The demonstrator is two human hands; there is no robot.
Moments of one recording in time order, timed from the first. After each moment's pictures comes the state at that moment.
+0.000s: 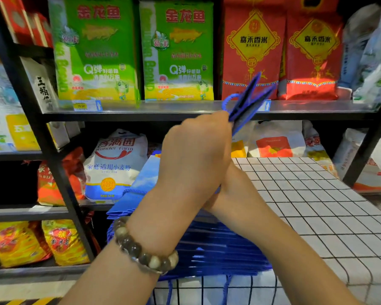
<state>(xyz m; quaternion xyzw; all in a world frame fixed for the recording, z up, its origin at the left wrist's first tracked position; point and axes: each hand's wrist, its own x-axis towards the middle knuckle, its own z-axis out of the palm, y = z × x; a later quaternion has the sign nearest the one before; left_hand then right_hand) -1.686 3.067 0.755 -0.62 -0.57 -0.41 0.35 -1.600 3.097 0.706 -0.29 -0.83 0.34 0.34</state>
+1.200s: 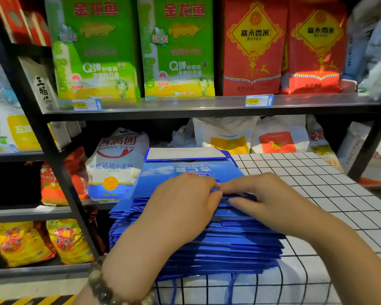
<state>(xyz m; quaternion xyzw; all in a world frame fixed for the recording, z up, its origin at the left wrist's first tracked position) -1.701 3.043 0.713 -0.68 -0.72 -0.12 0.02 -1.552 3.122 0.705 -0.26 -0.92 0.20 0.20</state>
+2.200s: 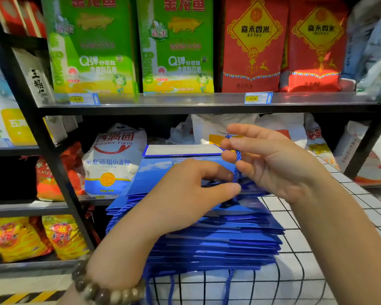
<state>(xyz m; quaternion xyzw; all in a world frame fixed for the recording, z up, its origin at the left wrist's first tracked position) -1.701 3.038 0.725 -0.66 -0.61 -0.38 -0.23 -1.570 3.119 0.752 -0.22 -0.56 0.71 0.36</state>
